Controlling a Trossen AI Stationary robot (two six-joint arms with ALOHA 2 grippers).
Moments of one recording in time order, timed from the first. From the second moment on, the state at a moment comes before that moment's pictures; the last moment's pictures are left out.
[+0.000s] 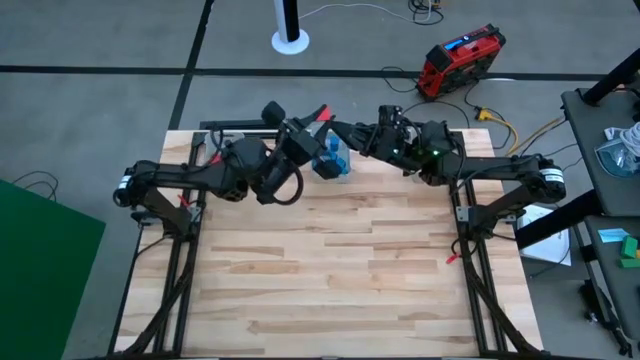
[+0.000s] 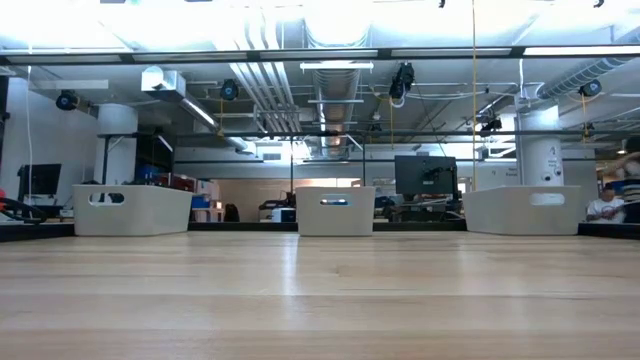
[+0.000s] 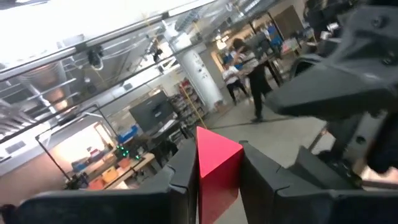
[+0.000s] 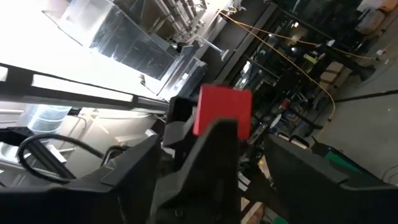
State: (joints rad) left arm -0.10 1.61 1.69 0.23 -0.94 0.76; right arm -0.14 1.42 1.23 0.63 0.05 0.96
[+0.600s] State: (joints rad) left arm 0.20 1.37 1.68 -1.21 -0.74 -0.44; right arm -0.15 1.36 1.24 0.44 0.05 0.89
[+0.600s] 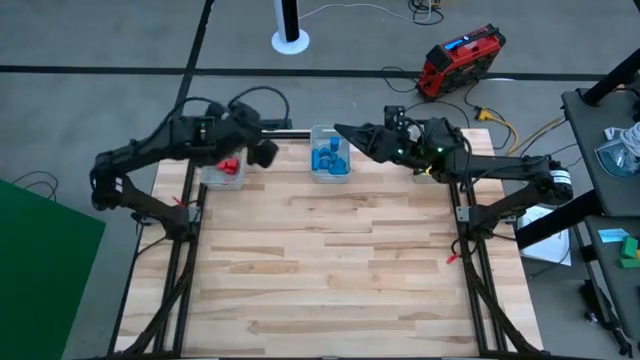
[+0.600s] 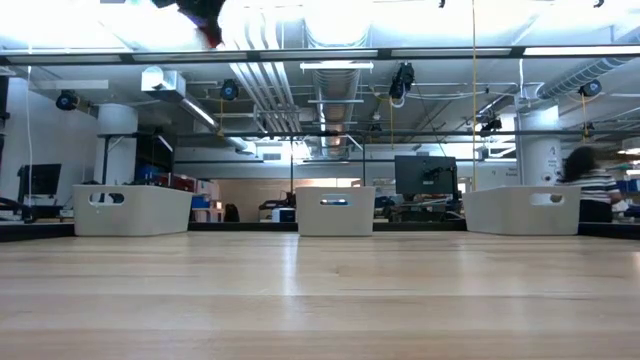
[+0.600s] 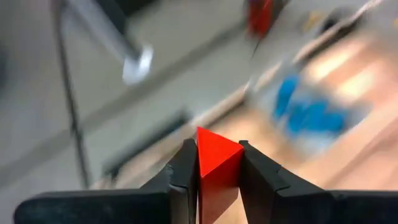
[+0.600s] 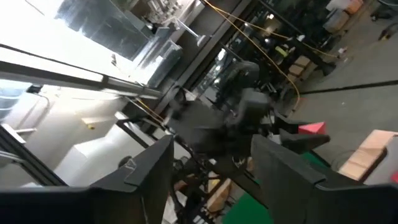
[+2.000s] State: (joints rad) left arm 0.90 1.37 1.05 -1.16 -0.33 -0.38; right arm -0.15 1.36 1.23 0.34 0.03 0.85
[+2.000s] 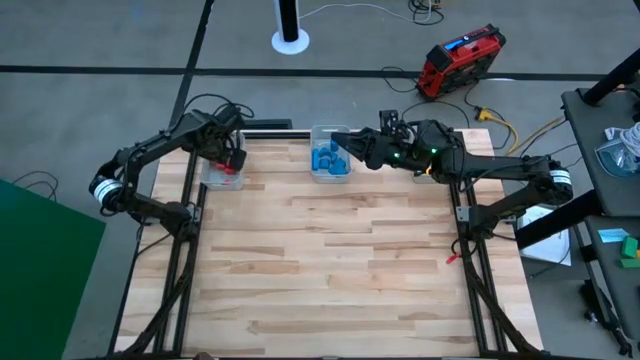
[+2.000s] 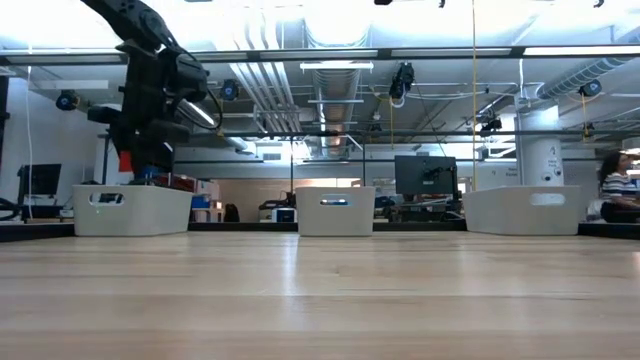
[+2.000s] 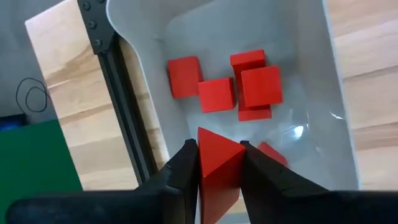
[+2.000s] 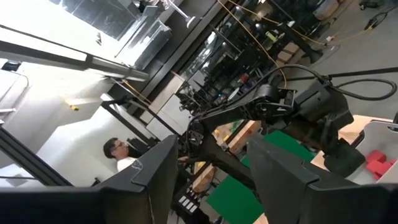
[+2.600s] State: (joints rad) left arm 0.89 1.37 1.04 -1.14 -0.35 -0.41; right arm -0.15 1.36 1.23 0.34 0.03 0.85
